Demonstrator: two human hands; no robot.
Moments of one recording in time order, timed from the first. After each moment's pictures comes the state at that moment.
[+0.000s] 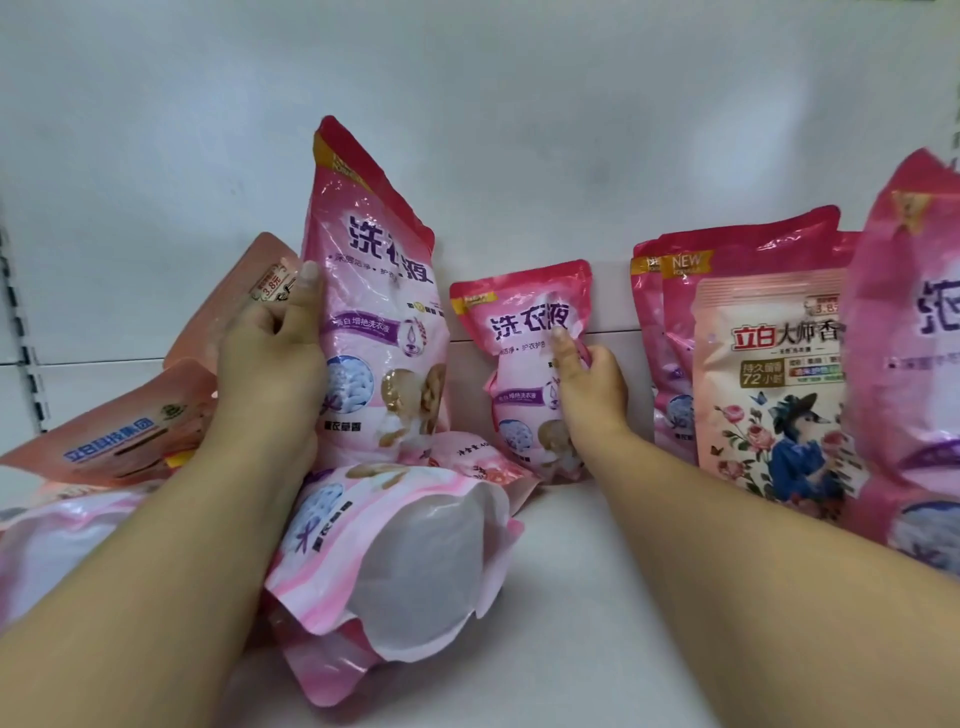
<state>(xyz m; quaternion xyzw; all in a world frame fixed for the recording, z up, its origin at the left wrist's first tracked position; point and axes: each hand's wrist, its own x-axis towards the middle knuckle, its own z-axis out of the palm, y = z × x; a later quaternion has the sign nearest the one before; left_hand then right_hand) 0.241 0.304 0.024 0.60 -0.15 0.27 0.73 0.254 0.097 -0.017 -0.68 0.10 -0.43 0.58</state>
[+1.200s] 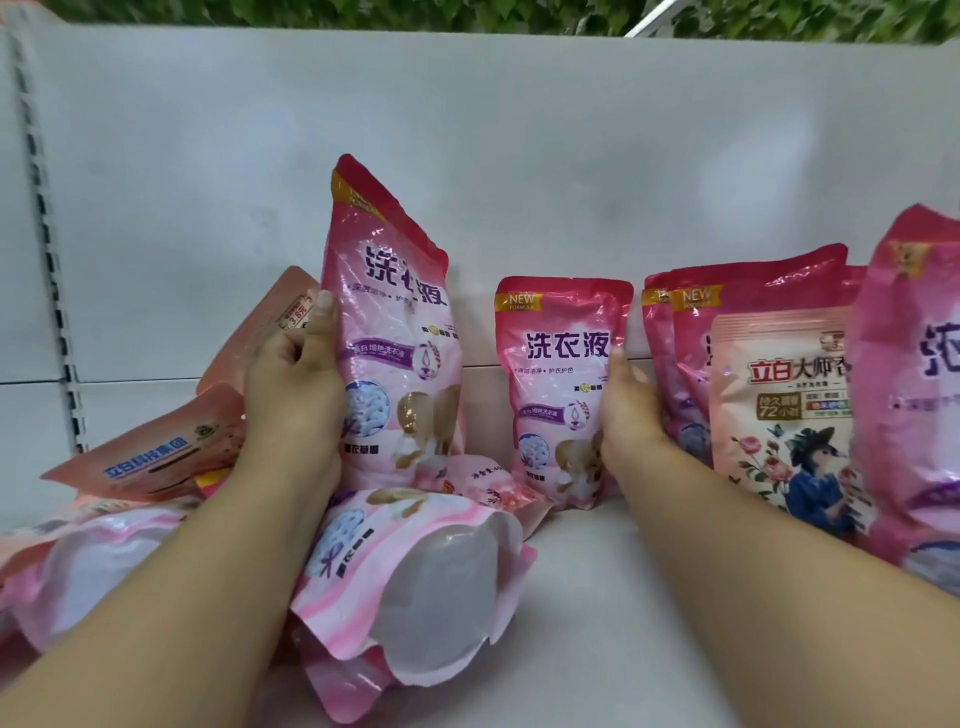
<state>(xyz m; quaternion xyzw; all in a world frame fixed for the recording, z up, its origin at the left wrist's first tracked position) 0.237 0.305 0.023 0.56 -0.15 0.27 0.77 0.255 0.085 -0.002 -0.57 0.15 -0.40 0.70</state>
